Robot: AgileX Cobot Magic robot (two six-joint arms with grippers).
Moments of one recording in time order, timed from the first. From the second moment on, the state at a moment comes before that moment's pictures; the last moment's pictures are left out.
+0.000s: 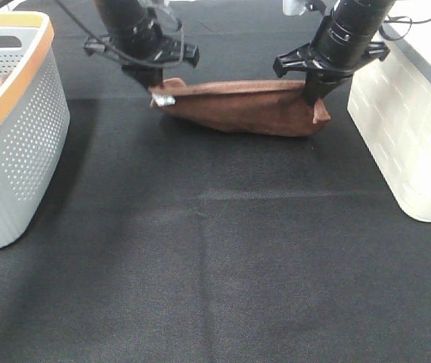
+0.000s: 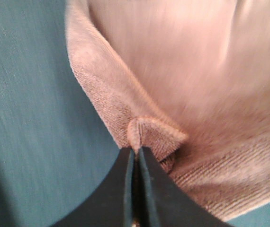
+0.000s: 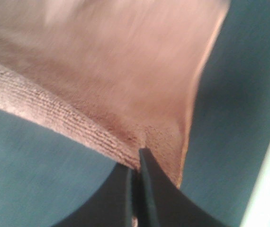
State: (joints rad) left arm -0.41 2.45 -2.39 -0.03 1.21 -0.10; right arm 0.27 2.11 -1.77 0.04 0.94 -0.12
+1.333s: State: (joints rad) left arm -0.42 2.13 -1.61 -0.18 1.16 -0.09; right arm 0.27 2.09 -1.53 0.28 1.21 -0.06
